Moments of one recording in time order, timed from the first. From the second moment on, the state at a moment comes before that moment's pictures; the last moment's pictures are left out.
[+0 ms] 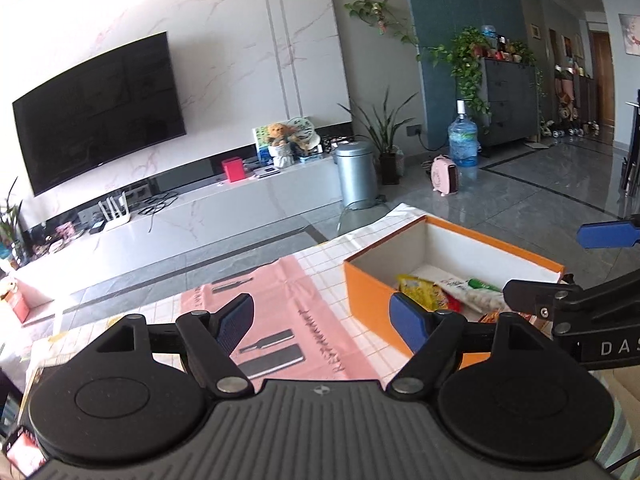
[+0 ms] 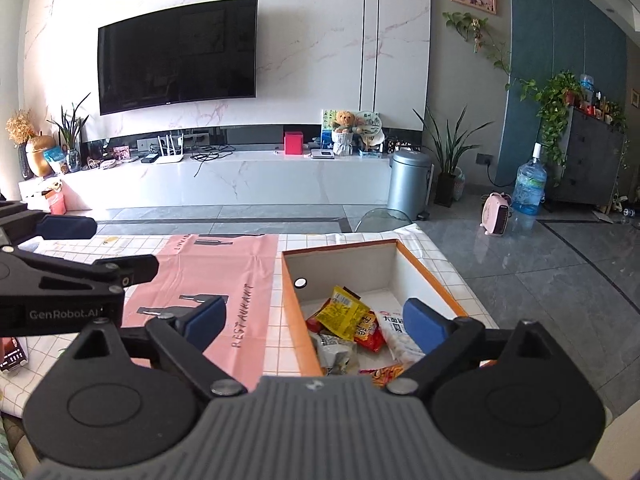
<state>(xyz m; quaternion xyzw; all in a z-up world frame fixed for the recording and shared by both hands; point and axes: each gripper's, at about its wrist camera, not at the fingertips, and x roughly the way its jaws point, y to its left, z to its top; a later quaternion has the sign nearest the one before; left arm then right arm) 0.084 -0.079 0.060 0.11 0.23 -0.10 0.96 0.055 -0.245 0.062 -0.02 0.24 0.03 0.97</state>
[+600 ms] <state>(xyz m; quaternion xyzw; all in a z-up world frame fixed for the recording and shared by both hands) 0.063 -0.036 0.000 0.06 0.30 -0.09 0.95 0.039 -0.220 0.000 -0.05 0.28 -0.02 0.96</state>
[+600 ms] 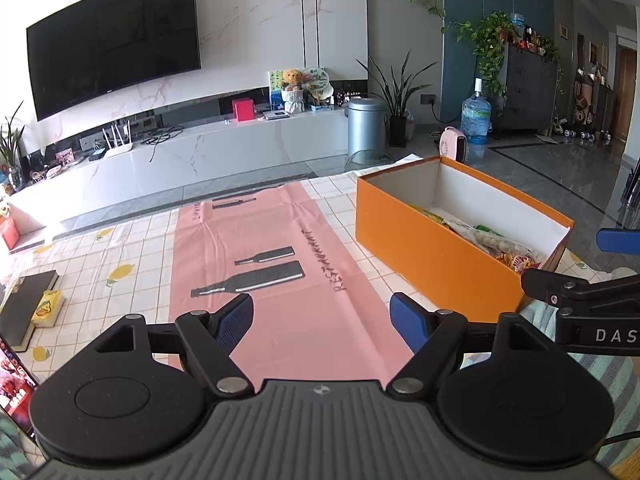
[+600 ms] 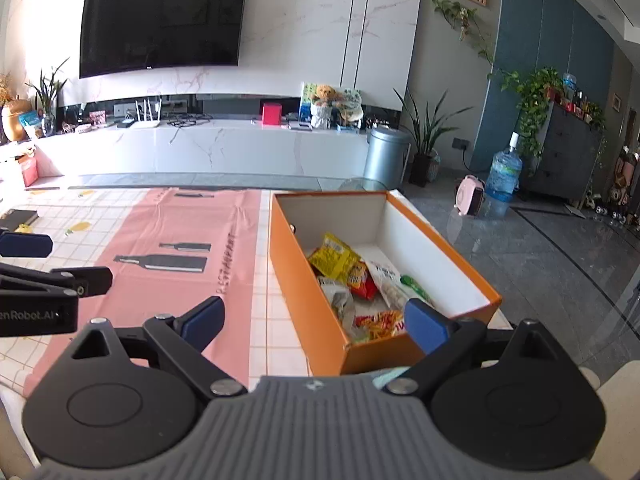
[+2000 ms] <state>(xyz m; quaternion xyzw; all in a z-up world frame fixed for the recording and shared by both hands) 0.073 -0.044 -0.018 0.06 0.35 -0.09 0.93 0.060 -0.240 -0.032 -0.02 0.31 -0.03 0.95</state>
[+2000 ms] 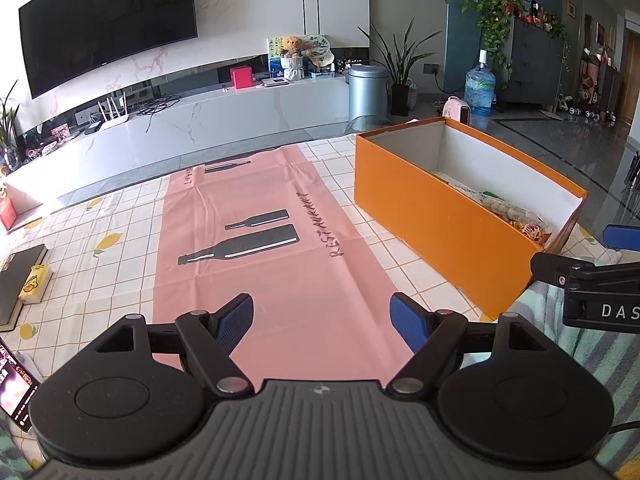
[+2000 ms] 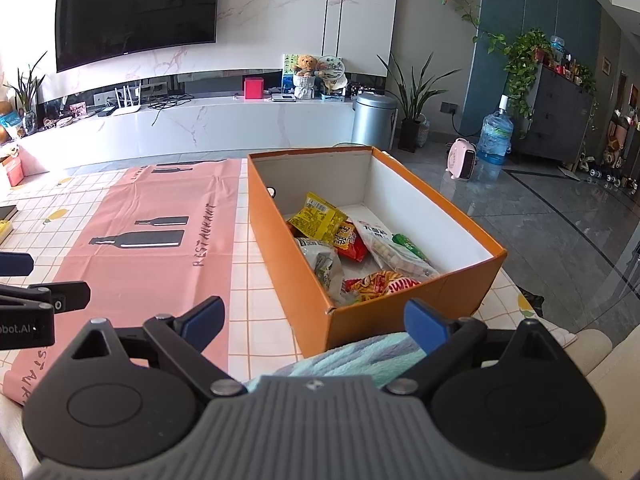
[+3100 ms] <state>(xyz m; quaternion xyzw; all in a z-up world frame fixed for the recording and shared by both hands) 0.070 -0.042 -0.011 0.06 0.34 -0.08 0.93 0.057 -0.238 -0.028 -0.03 0.31 -0.03 0.95</state>
